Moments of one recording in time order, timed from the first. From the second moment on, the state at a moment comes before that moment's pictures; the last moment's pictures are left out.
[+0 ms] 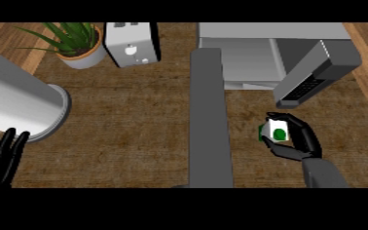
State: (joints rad) left arm 0.39 0.02 0.23 -2.15 0.32 -0.40 -0.08; right arm -0.36 -0.23 -0.16 -0.46 0.10 0.27 -0.99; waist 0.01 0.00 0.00
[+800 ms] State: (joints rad) left arm 0.39 0.02 0.23 -2.14 0.34 -0.39 -0.07; right arm -0.23 -0.16 -0.24 -0.74 -0.05 0.16 -0.98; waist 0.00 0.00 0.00
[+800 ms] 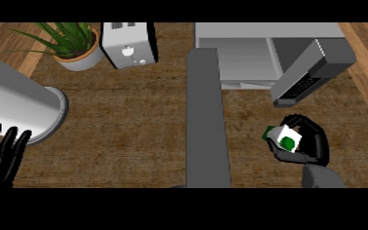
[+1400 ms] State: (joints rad) left arm 0.41 0.04 0.28 -2.14 0.40 -0.43 -0.06; right arm -0.05 -0.06 -0.09 -1.29 -0.04 0.10 -0.70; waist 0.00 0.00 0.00
